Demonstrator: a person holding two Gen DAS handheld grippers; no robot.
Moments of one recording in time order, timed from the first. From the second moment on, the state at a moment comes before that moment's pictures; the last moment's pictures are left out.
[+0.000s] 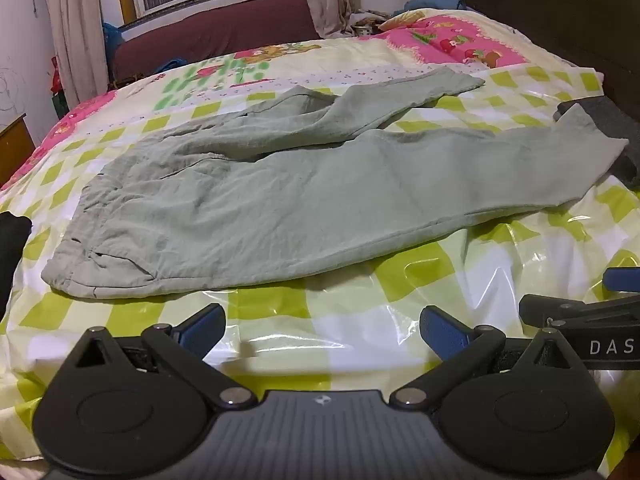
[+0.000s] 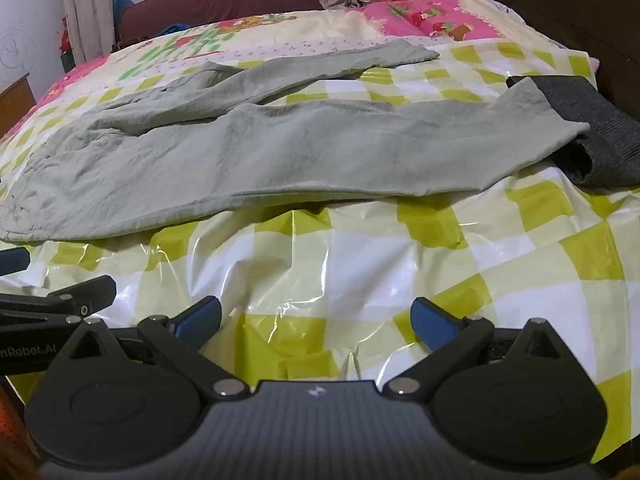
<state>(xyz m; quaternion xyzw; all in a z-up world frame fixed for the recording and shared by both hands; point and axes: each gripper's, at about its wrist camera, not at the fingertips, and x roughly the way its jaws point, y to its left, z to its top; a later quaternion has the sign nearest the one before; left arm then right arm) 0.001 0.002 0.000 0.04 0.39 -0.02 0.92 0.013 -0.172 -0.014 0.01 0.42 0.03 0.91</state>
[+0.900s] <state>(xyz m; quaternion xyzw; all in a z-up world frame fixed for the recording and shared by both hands) 0.001 0.003 -0.001 0.05 0.38 -0.01 0.92 0.015 -0.173 -0.016 0.01 0.42 0.04 0.91</state>
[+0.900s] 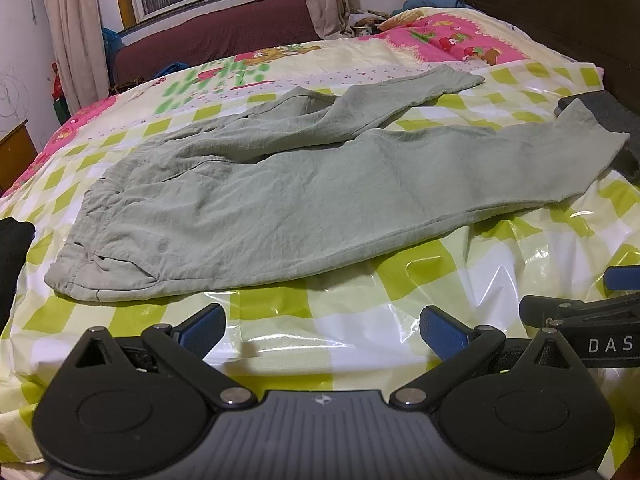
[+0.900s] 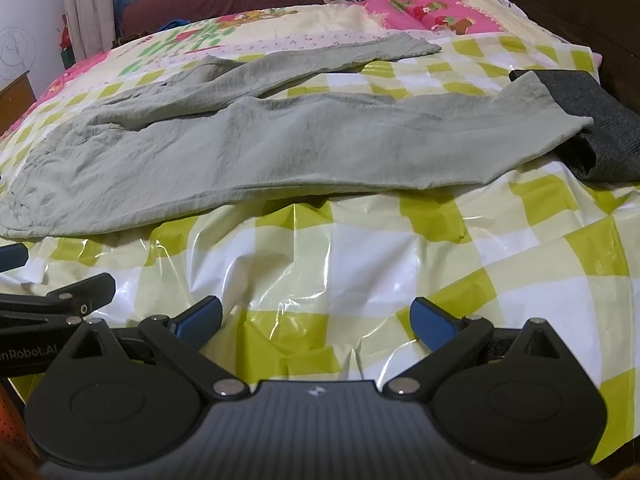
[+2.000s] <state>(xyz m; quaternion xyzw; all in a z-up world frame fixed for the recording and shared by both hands) 0.013 0.009 -0.017 0.05 0.45 0.02 0.89 0.018 -0.157 -0.020 -0.02 0.43 0.04 0.90</state>
